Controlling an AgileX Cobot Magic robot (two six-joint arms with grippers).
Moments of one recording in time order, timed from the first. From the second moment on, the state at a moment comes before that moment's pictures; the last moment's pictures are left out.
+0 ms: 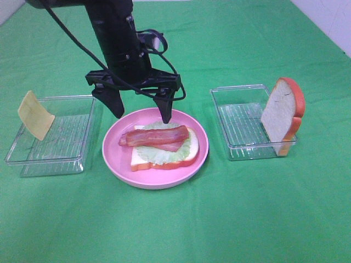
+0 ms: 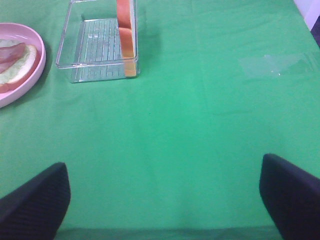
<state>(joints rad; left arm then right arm) -0.54 2.21 -1.90 -0.17 1.21 -0.18 0.06 0.00 -0.46 -0.05 1.11 0.02</state>
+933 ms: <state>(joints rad) -0.05 1.95 -1.76 -0.06 1.22 -0.11 0.06 0.00 -0.46 -0.05 1.11 0.02</state>
